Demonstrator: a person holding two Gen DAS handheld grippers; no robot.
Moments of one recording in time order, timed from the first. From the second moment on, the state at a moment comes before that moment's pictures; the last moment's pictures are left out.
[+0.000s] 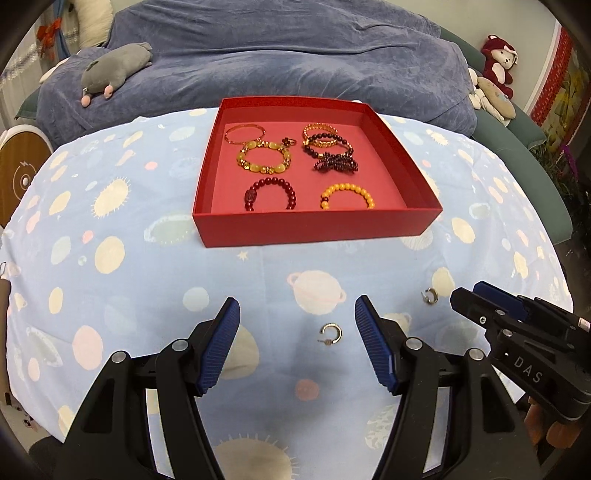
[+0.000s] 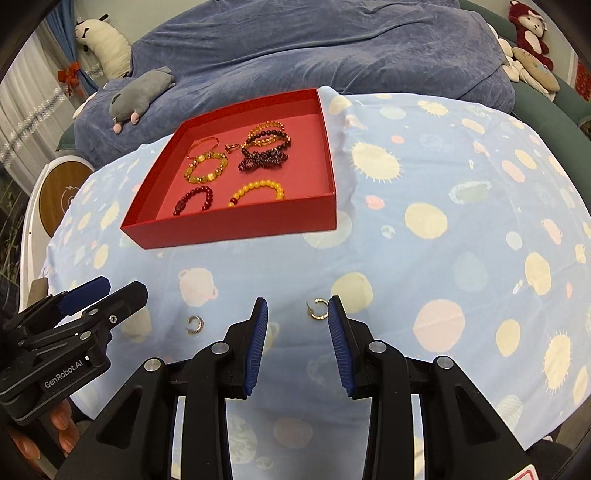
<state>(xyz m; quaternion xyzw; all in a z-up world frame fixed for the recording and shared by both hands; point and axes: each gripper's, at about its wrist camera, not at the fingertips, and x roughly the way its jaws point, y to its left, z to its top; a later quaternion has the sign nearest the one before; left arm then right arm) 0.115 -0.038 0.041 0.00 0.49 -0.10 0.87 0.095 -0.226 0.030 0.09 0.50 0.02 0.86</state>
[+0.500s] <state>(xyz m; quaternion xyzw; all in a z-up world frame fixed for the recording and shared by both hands) 0.099 -0.040 0.010 -0.01 0.51 -0.10 0.85 0.099 -0.227 -0.003 0.09 0.52 0.02 0.85</state>
